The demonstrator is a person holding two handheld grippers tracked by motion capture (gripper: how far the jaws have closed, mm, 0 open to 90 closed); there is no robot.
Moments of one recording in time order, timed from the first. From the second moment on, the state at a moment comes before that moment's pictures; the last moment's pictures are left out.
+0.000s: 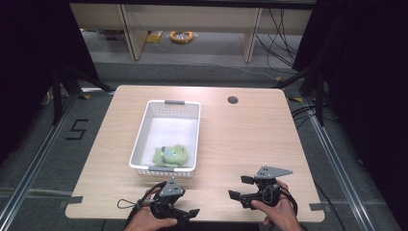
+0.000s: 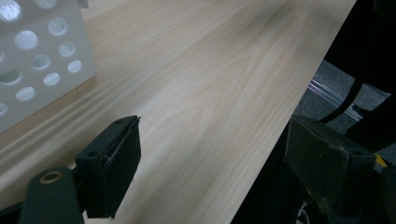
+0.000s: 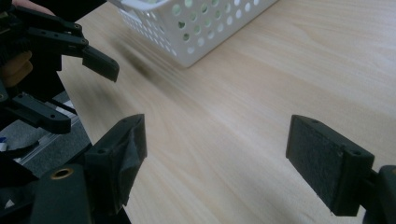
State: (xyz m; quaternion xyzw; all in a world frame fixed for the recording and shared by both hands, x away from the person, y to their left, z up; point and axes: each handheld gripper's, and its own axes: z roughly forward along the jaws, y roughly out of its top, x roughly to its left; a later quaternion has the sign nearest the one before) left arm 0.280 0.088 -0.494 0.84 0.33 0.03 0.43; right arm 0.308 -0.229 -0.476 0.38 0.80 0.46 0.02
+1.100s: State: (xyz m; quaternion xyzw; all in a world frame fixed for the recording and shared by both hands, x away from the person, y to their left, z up) left arm 0.266 0.093 -0.510 0.85 0.32 0.05 0.40; right arm 0.278 -0.248 -0.499 0.37 0.83 0.41 0.04
